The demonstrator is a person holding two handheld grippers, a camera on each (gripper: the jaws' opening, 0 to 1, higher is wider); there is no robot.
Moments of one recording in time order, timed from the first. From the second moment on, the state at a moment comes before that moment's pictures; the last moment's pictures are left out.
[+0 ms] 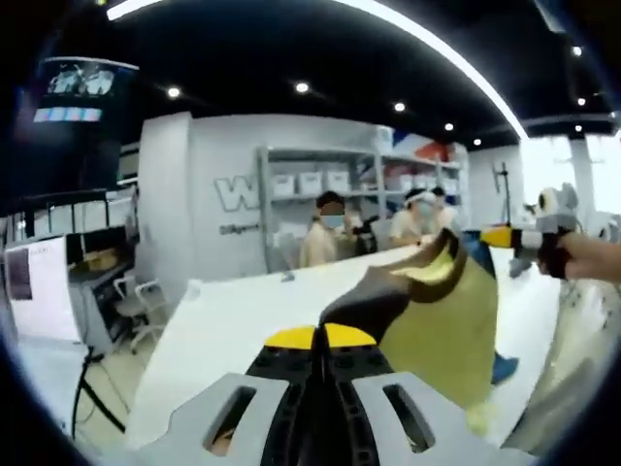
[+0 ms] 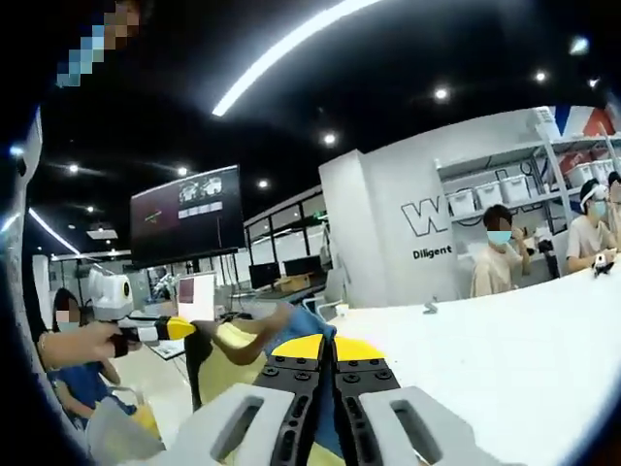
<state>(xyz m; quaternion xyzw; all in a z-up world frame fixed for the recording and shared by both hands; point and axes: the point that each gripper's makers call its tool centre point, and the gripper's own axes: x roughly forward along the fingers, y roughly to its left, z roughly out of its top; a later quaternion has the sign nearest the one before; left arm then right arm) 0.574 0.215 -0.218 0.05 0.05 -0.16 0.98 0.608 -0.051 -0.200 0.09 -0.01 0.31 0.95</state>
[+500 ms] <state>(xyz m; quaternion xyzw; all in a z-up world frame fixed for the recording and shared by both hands) 0.656 0.214 -0.297 0.06 0.12 -0.18 0.97 0.687 -0.043 -0.275 0.08 0.07 0.30 0.95</state>
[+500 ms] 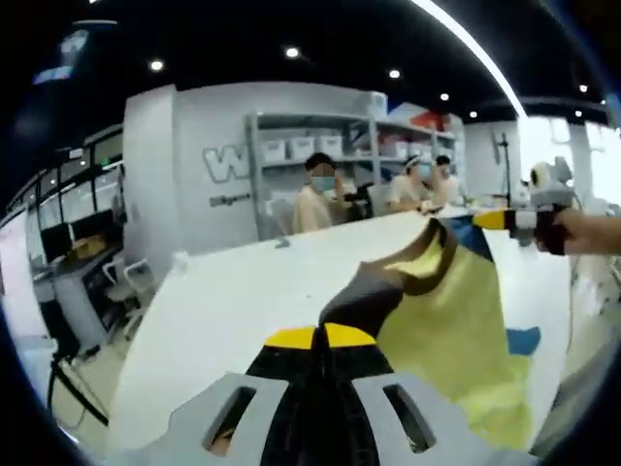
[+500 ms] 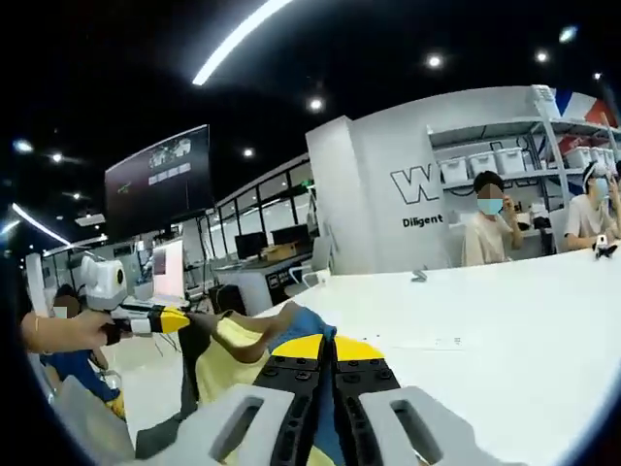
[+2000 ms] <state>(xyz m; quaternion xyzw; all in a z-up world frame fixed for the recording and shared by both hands) 0.774 0.200 -0.432 0.07 0.23 -0.20 0.95 0.800 -0.026 -0.415 -0.03 0.19 0.26 0.94</state>
